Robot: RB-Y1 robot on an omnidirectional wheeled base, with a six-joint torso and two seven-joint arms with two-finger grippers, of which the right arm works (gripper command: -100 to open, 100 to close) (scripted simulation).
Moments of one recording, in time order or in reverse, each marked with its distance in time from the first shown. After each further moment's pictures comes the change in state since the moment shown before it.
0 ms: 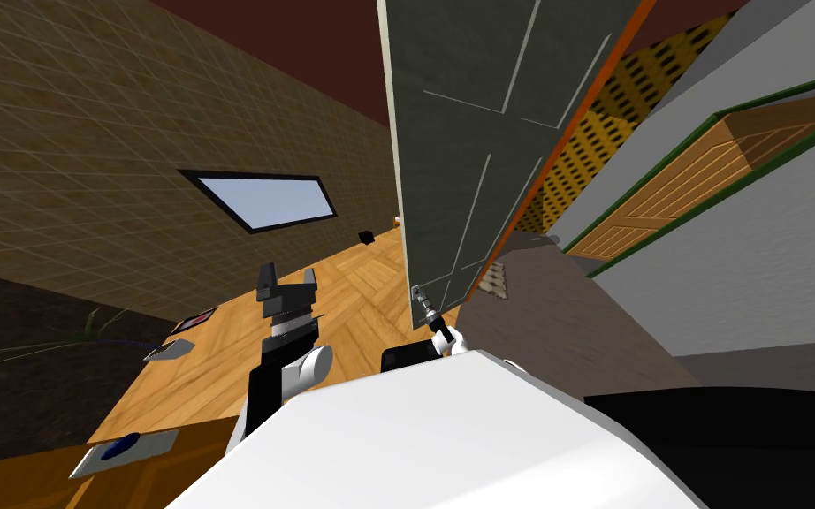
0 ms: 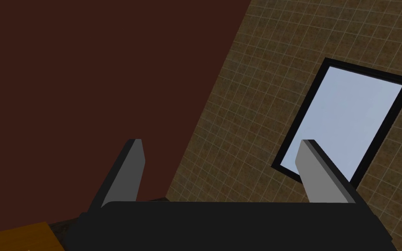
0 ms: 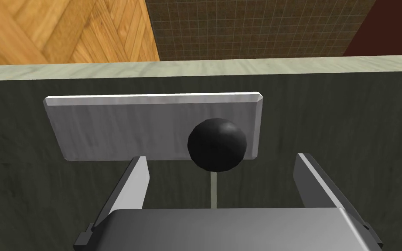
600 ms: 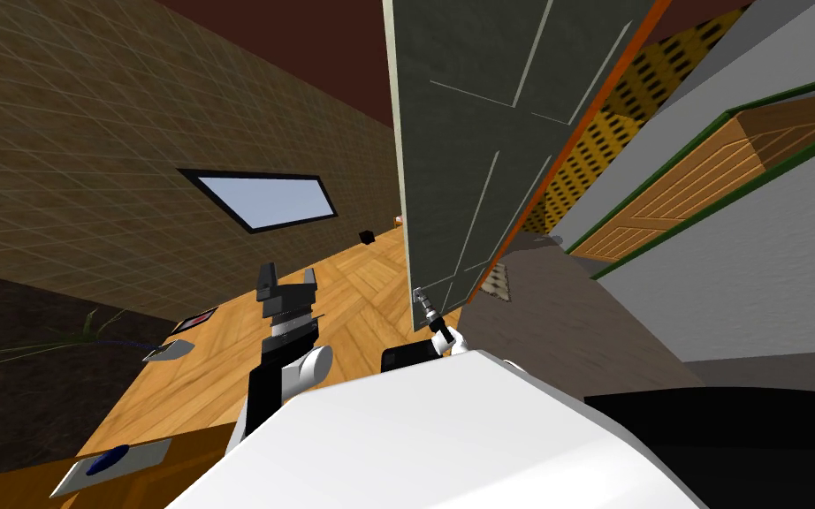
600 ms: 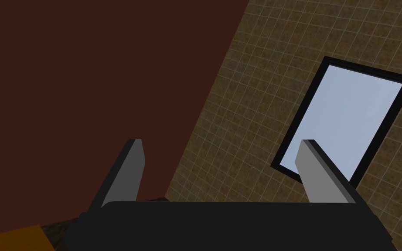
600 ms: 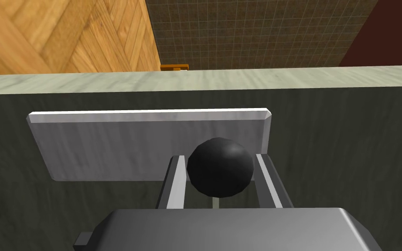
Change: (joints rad) arm 0.001 0.003 -0.001 0.003 0.000 -0.003 0.002
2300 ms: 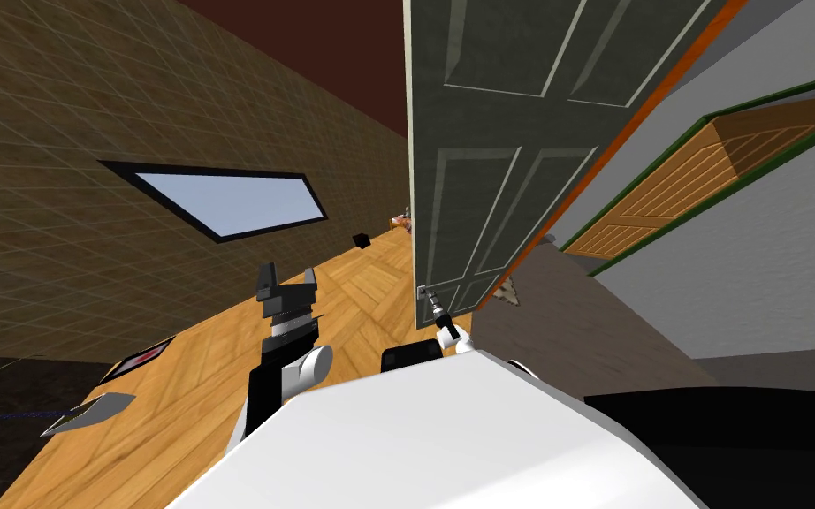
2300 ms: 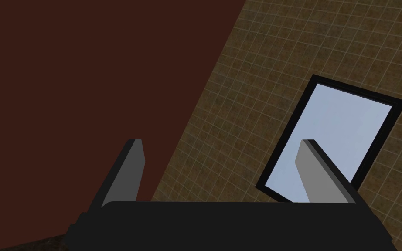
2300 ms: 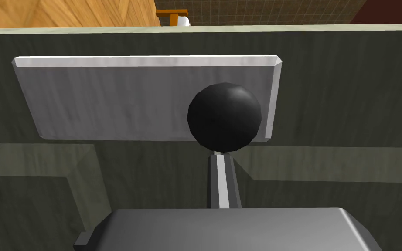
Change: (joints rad) arm -0.003 -0.025 -0.111 0.003 -0.045 0.015 0.029
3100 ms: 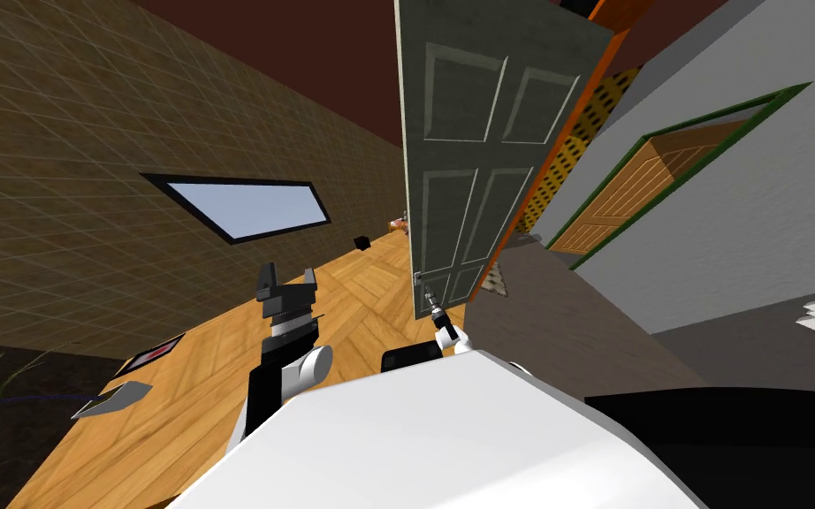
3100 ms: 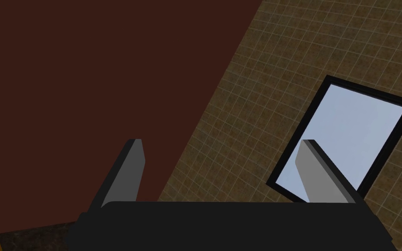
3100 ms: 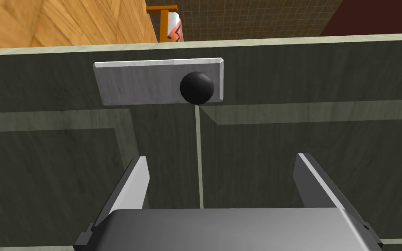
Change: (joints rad) arm 0.011 0.016 0.002 -0.019 -0.006 0.010 -0.002
